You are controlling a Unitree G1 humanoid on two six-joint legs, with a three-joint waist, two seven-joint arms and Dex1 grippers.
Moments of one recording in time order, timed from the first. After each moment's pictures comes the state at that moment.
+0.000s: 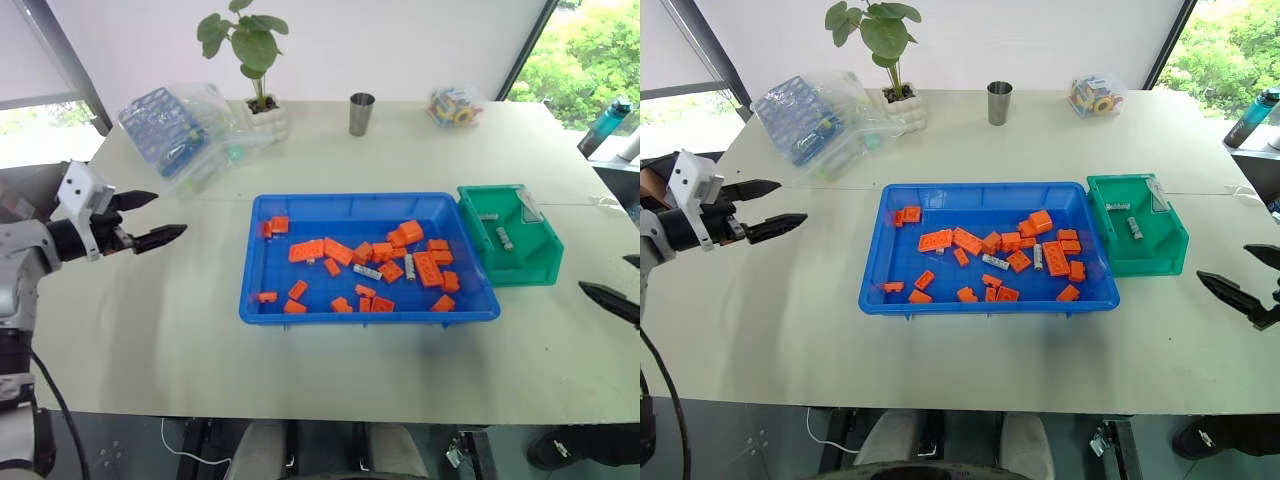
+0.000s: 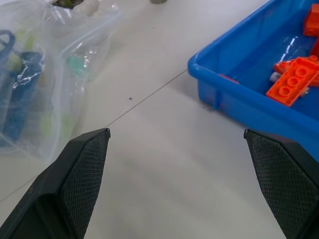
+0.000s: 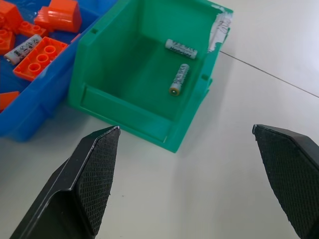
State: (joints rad) left arm -0.43 0.92 0.25 0.24 -0.43 0.33 -1.09; right arm 0.28 -1.01 -0.76 -0.06 0.48 0.43 0.97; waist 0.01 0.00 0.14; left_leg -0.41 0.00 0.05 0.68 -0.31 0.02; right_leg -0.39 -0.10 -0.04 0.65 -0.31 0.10
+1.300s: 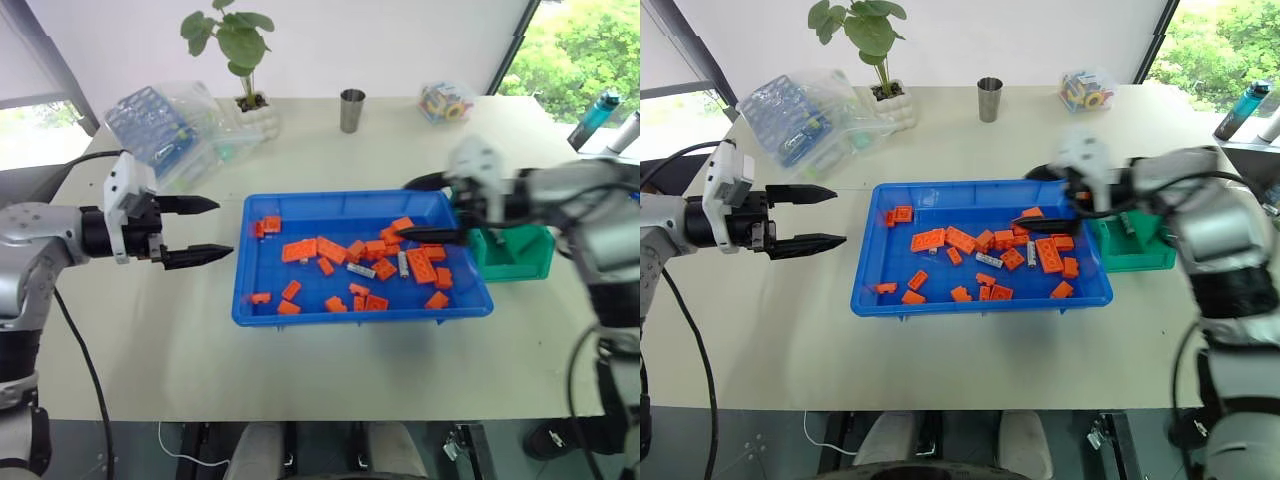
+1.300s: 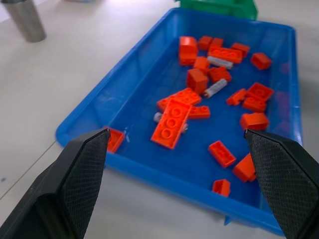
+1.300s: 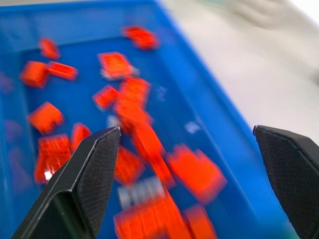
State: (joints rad) left arm -0.45 0.95 0.16 -0.08 -0.58 0.54 -1.26; right arm -0.81 -0.83 0.20 0.03 0.30 0.51 1.20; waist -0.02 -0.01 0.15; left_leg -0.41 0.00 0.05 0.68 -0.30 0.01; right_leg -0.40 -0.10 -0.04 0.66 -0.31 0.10
